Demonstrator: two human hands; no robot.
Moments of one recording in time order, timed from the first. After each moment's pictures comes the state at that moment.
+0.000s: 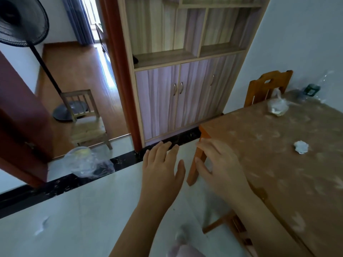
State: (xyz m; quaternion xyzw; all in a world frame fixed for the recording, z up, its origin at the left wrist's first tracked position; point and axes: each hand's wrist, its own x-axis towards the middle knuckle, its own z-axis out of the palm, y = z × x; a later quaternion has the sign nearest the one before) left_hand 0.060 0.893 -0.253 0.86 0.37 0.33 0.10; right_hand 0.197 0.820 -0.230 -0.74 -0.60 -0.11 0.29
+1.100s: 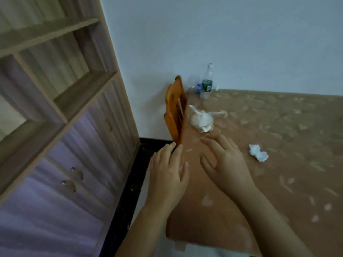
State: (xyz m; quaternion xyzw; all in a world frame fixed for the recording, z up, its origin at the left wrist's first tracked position) left_hand 0.498 1.174 -0.253 0.93 -0.07 0.26 0.25; right_hand 0.521 1.024 -0.219 -0.92 -0.19 -0.23 0.25
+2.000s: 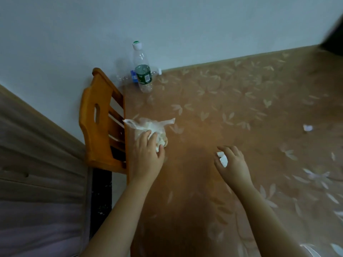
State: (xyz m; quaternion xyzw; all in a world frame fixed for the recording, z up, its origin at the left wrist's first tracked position) left_hand 0.804 1.069 -0.357 0.96 -0.15 0.09 0.22; right_hand 0.712 0.850 -0.378 -0.93 0.18 -0.12 0.30
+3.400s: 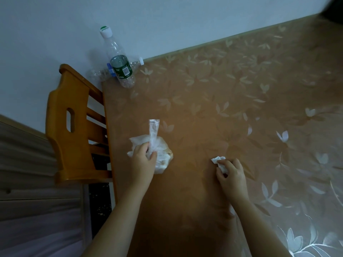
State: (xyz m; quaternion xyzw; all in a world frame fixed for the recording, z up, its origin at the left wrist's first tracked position) left_hand 0.825 1.043 -0.403 0.91 -0.03 -0.06 0.40; right_hand 0.697 0.837 -0.449 -0.87 0.28 -0.13 0.37
